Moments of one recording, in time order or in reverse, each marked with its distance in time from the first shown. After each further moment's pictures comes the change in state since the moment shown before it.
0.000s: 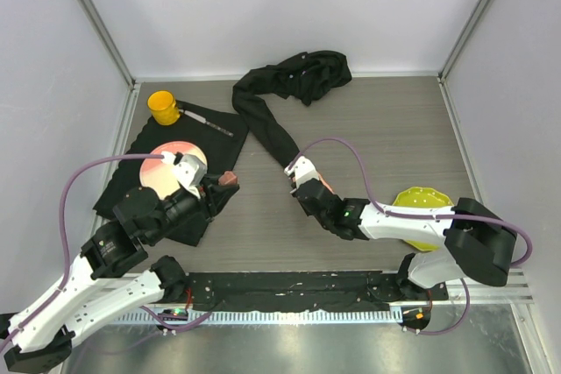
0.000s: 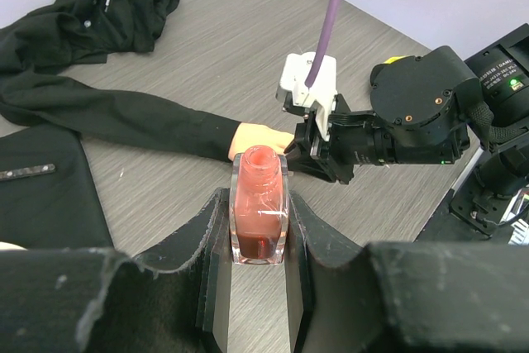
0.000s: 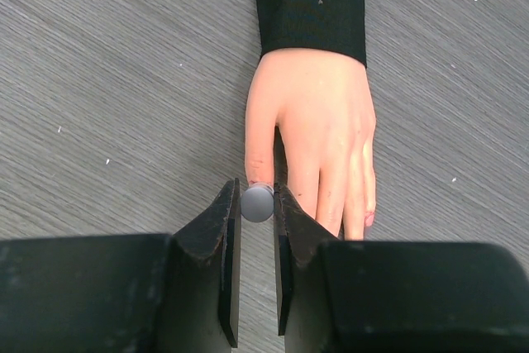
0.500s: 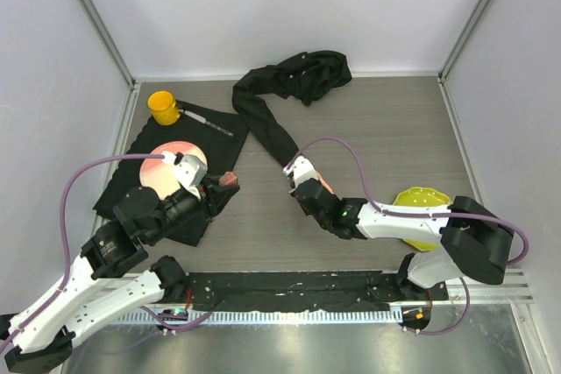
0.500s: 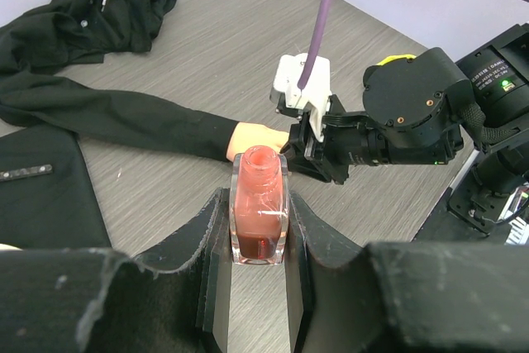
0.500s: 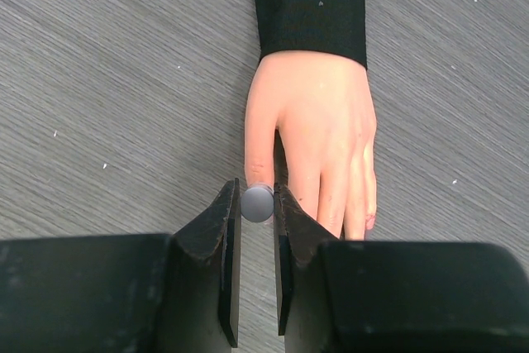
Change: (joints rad) left arm 0.010 0.000 -0.002 0.000 0.015 0.000; right arm 0.000 0.020 0.008 0.008 0.005 -0.002
